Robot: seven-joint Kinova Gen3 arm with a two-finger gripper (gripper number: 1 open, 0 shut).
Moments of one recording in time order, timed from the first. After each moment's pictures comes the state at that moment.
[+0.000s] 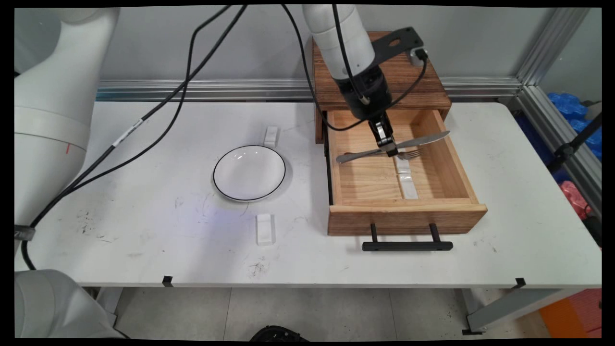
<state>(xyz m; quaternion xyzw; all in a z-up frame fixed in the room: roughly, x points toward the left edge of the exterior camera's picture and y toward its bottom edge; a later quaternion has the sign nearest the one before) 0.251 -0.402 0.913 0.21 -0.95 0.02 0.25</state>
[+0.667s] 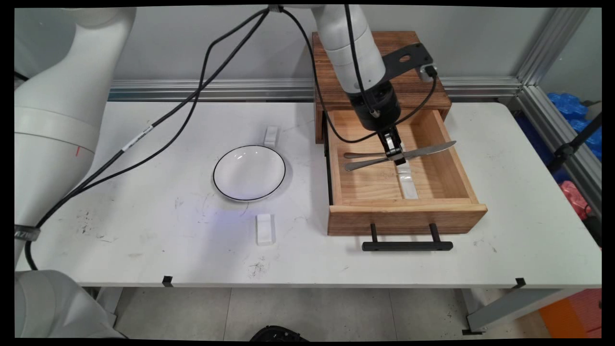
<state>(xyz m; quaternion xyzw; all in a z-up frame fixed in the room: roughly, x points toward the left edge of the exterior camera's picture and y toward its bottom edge) 0.231 -0.408 0.890 0.20 -0.95 0.02 0.25</state>
